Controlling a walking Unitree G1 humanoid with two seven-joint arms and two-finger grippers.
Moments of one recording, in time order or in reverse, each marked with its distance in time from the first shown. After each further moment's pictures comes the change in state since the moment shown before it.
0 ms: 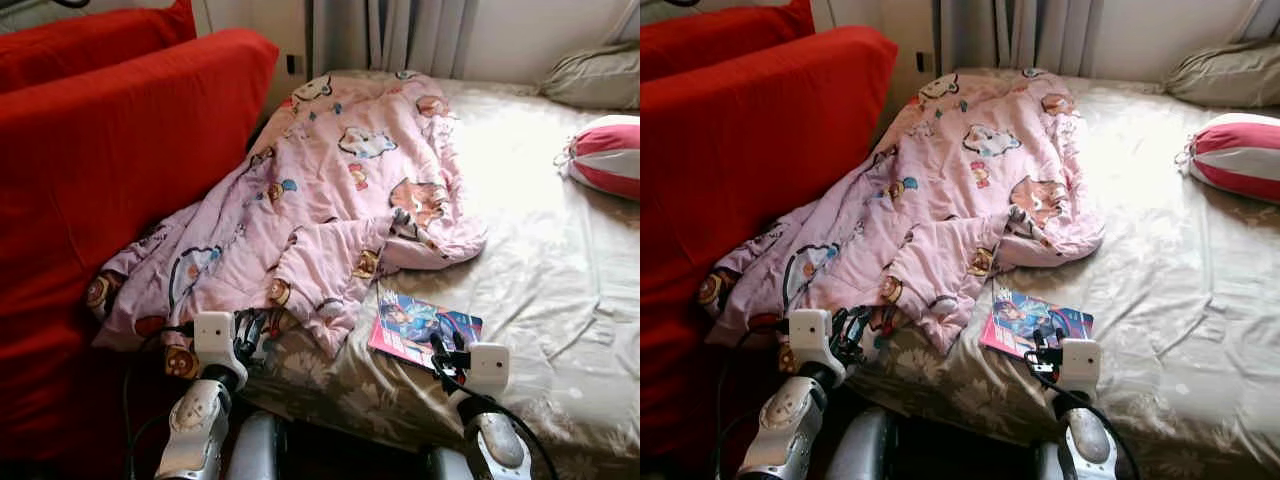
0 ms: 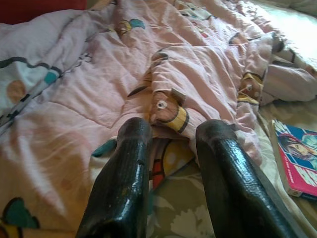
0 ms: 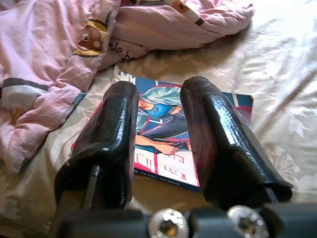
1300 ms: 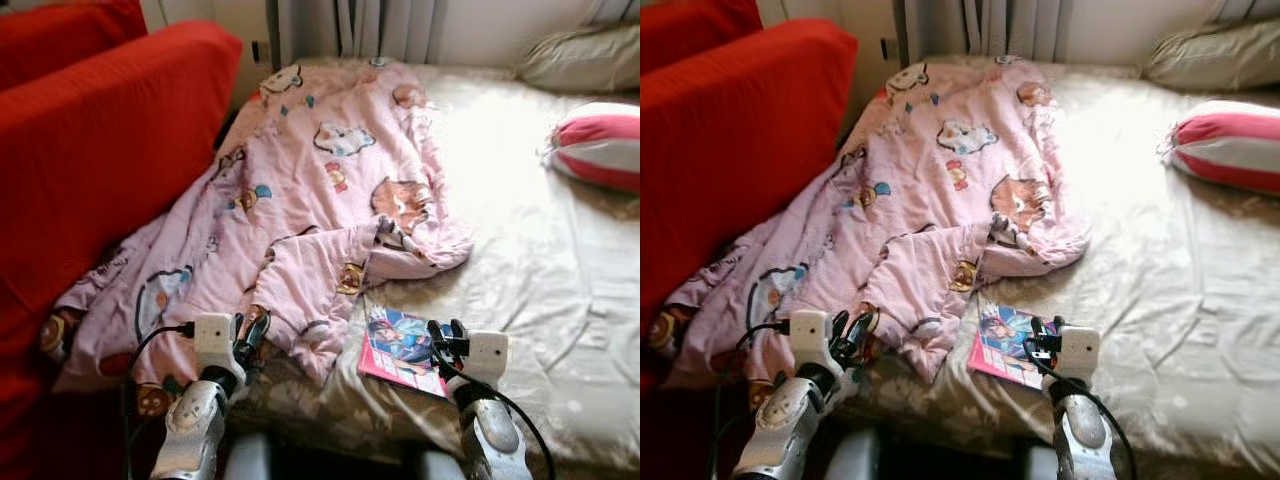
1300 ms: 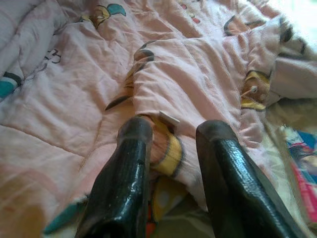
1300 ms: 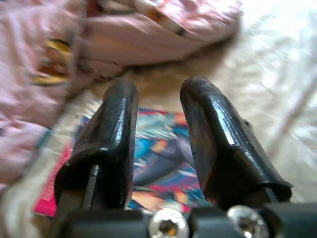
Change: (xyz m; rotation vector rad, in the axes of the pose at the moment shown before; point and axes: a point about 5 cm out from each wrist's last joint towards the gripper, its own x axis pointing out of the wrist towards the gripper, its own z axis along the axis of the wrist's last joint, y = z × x) left arm 0.000 -0.003 -0.001 -0.001 0.016 -0.033; right arm 0.010 -0.005 0.009 0.042 -0.014 -0.043
